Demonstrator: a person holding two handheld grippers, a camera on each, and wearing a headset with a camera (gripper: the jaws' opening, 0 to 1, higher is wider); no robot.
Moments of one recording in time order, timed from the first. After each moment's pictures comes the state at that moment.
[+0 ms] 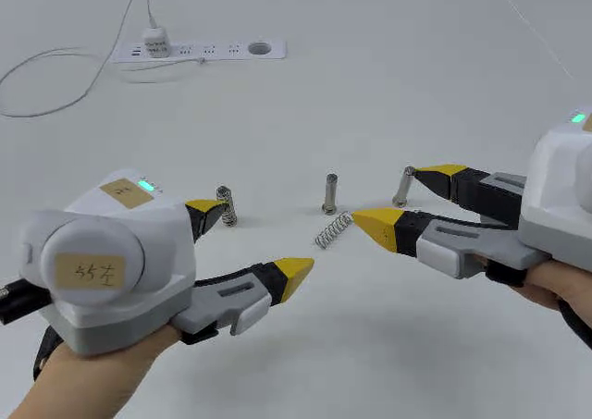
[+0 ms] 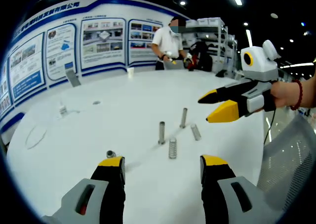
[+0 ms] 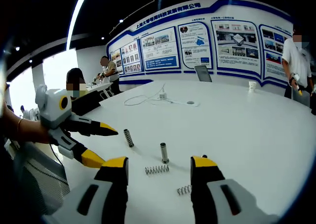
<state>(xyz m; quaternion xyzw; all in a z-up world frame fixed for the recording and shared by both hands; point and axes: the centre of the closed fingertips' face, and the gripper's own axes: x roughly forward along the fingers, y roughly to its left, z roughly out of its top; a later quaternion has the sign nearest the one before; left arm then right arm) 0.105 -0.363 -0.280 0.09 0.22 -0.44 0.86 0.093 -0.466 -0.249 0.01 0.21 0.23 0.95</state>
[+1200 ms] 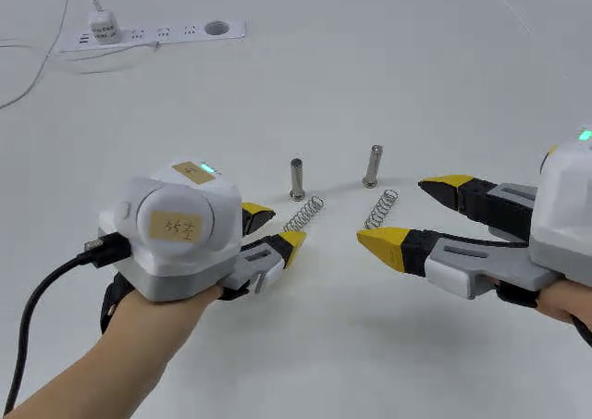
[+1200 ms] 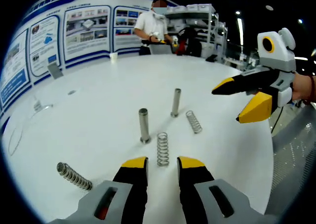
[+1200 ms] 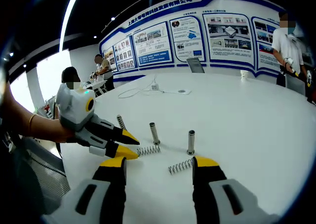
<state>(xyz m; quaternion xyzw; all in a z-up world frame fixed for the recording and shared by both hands) 0.117 -0.419 -0.340 0.12 0.27 -0.49 0.82 0.070 -0.492 -0.278 0.03 0.24 0.21 0.95</state>
